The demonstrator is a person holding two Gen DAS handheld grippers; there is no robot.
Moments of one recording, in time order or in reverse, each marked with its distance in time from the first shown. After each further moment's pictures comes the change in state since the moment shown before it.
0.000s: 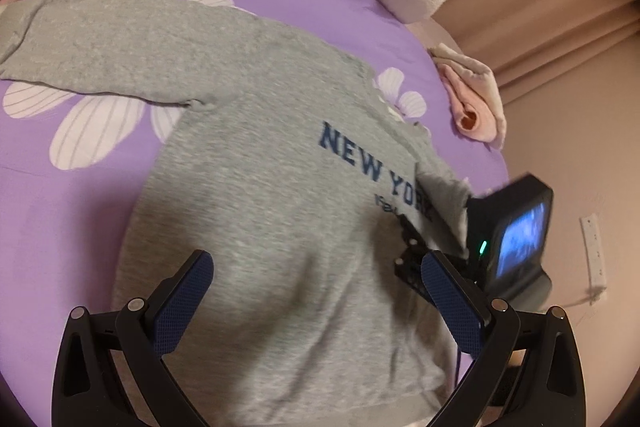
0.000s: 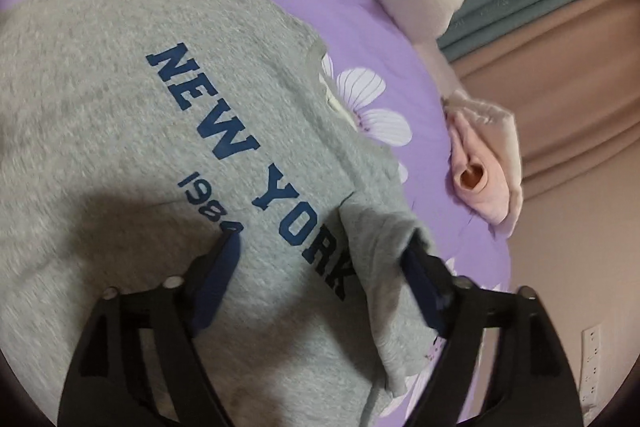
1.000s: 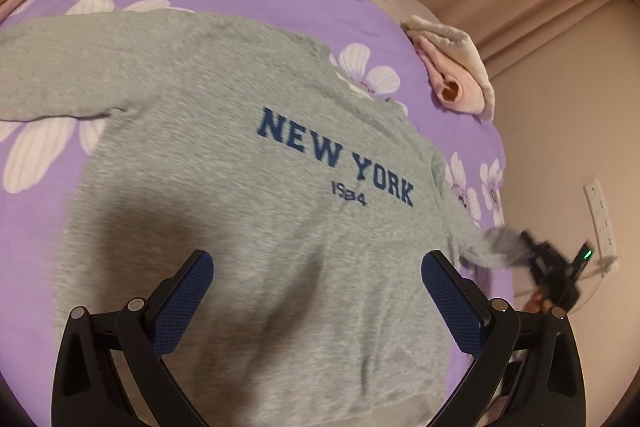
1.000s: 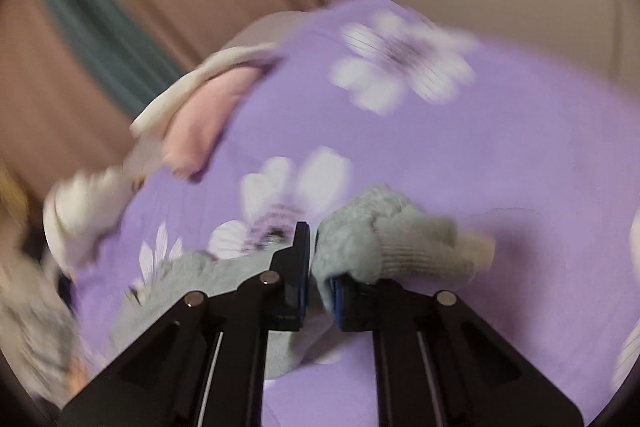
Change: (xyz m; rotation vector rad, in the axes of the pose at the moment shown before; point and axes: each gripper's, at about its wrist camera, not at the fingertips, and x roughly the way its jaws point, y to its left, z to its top) left arm 0.028 -0.043 -0.004 0.095 0.028 0.019; right arm -0.019 -0.253 -0.258 1.380 -0.176 0.128
